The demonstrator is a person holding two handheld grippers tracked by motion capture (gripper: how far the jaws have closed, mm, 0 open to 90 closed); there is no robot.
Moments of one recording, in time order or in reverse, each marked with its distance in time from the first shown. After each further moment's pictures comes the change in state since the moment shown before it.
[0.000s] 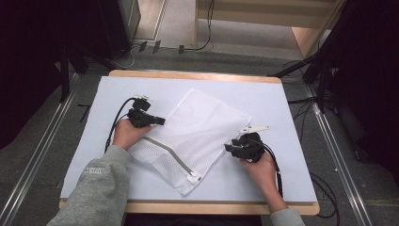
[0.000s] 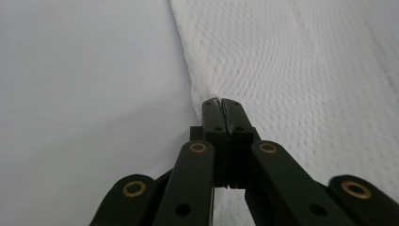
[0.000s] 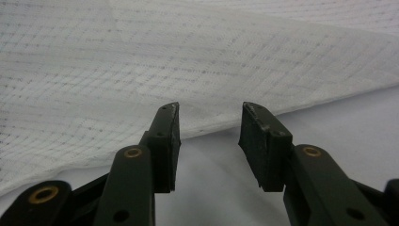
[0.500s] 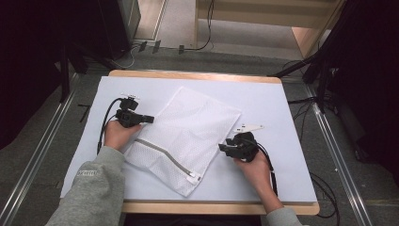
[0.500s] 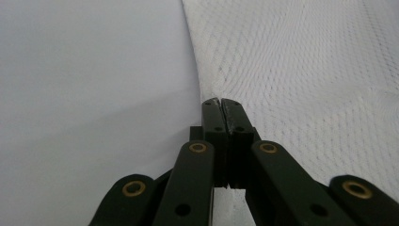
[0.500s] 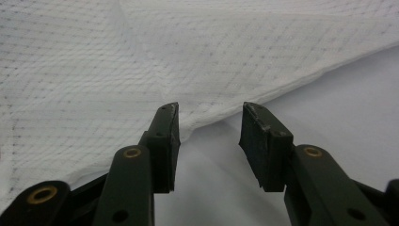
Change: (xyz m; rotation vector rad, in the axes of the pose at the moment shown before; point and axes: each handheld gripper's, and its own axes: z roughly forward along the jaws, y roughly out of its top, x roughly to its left) left arm 0.017 -0.015 -0.020 -0.025 0.055 -0.084; right arm 0.014 0.007 0.009 -0.009 0.031 -0.018
